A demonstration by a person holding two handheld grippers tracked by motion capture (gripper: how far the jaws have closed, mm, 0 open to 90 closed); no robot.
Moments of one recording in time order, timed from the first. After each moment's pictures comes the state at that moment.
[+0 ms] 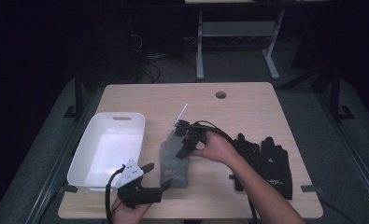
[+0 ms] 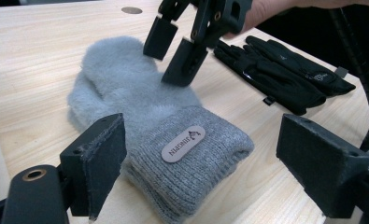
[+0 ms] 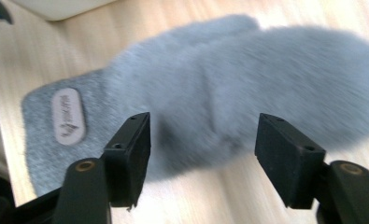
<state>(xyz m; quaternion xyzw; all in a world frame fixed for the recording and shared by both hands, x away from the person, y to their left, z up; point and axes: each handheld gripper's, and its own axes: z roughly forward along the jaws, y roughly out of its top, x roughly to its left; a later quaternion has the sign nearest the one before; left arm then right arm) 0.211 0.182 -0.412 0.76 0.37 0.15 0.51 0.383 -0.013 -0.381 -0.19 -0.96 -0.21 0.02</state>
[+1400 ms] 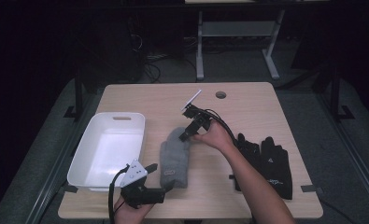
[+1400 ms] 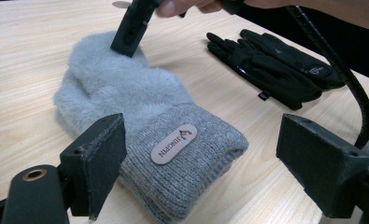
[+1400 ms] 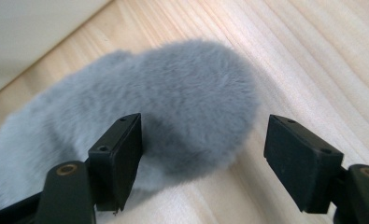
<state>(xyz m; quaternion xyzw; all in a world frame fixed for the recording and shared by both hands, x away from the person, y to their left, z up) 0.213 0.175 -0.414 0.77 0.36 0.14 0.51 0.449 -0.035 -0.406 -0.33 -0.91 -0.24 0.05</state>
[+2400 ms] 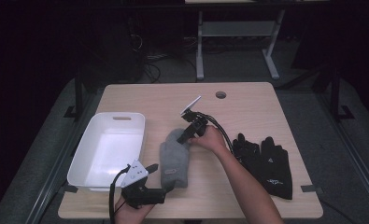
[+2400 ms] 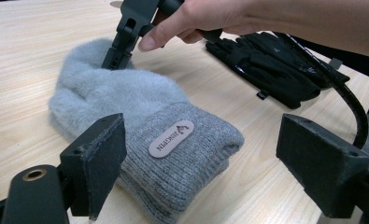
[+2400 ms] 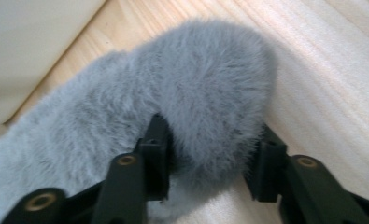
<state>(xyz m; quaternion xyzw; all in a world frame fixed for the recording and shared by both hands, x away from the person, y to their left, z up) 0.212 0.173 -0.414 0.77 0.36 0.14 0.50 0.464 -0.030 -0.448 -0.36 -0.88 -0.26 0.15</state>
